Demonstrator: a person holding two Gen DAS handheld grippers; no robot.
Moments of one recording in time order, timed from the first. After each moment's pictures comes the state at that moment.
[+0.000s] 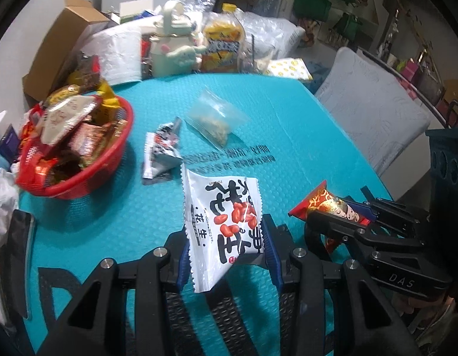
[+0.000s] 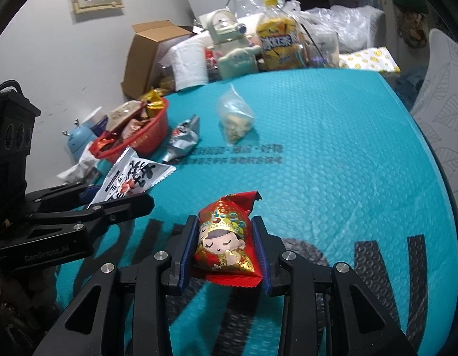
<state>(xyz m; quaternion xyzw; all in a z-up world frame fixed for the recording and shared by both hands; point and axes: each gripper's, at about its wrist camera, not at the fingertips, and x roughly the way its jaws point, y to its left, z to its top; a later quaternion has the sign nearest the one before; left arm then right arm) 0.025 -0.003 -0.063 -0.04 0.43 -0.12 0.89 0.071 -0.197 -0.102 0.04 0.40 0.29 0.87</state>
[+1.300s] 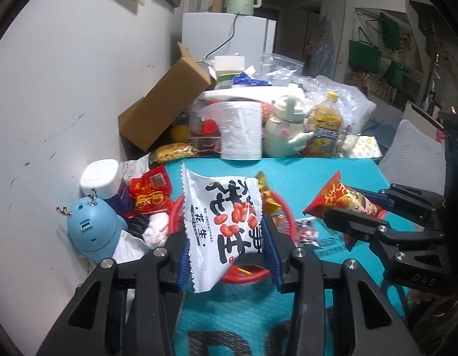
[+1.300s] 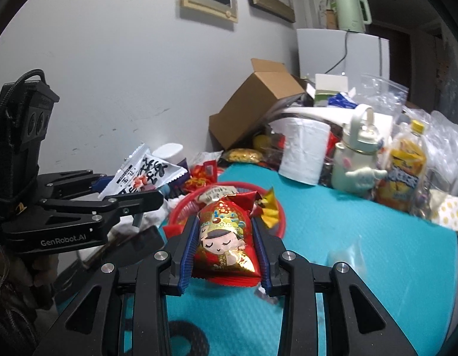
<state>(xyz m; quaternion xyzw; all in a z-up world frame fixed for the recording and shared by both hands) 0.053 0.161 0.014 -0.05 0.34 0.02 0.94 0.127 -0.026 -0.006 -0.07 0.28 0.44 0.85</state>
